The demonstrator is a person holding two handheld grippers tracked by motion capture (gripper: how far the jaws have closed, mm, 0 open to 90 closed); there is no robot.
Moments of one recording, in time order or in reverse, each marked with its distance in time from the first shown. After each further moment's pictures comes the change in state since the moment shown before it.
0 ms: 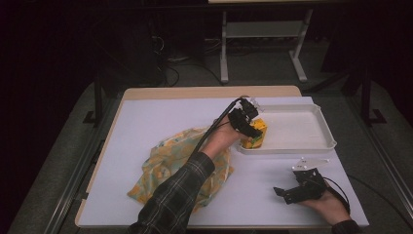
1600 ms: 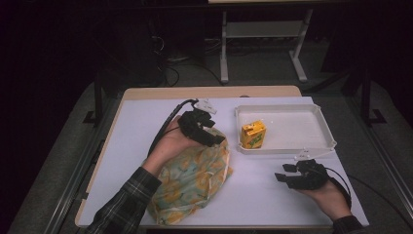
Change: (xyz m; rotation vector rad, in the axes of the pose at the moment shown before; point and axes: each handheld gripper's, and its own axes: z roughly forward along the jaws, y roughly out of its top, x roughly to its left) left arm 0.002 -0.084 -0.137 -0.084 0.024 -0.018; right arm -0.004 0.030 -0.017 -0.020 0.051 0.014
